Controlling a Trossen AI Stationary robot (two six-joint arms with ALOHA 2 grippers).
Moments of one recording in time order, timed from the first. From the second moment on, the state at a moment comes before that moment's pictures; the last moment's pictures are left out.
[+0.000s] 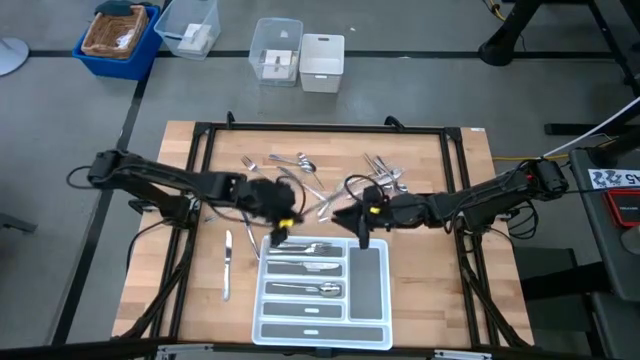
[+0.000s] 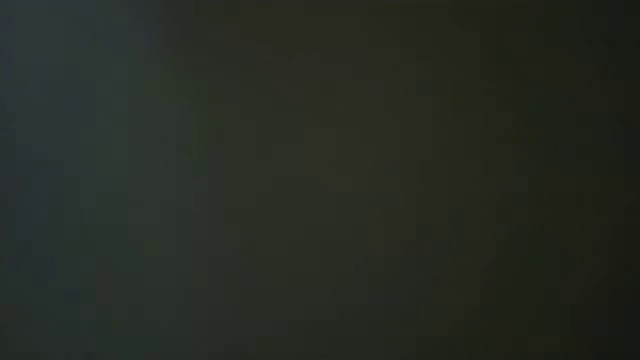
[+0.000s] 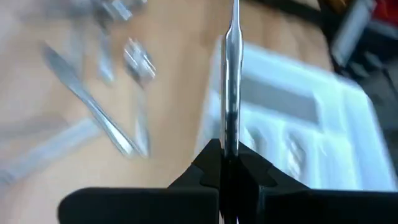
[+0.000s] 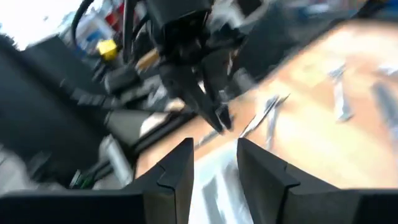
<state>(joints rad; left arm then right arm) -0.12 1.30 0.94 -0.32 -0.02 -0.38 0.22 1.37 0.81 0.38 0.22 0.65</state>
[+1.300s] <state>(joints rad) -0.35 1.68 0.94 -0.44 0.10 -0.36 0.22 1.37 0.80 -0.35 -0.15 0.83</state>
